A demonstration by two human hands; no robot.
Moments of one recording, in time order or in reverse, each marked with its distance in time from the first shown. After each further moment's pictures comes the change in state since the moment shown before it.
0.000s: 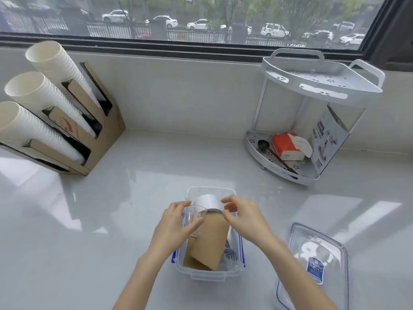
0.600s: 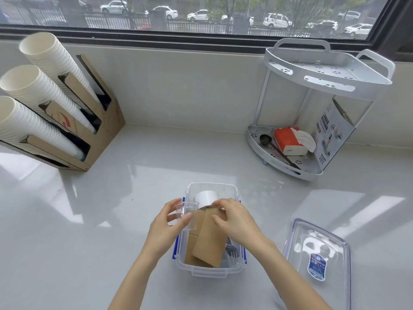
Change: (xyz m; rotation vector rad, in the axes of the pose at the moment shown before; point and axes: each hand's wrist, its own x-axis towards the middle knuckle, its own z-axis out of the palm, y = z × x) left_hand -0.015 -0.006 -0.010 -0.455 0.029 -0.131; right_hand 0.006 0.003 0.024 -0.111 -0.083 -0.086
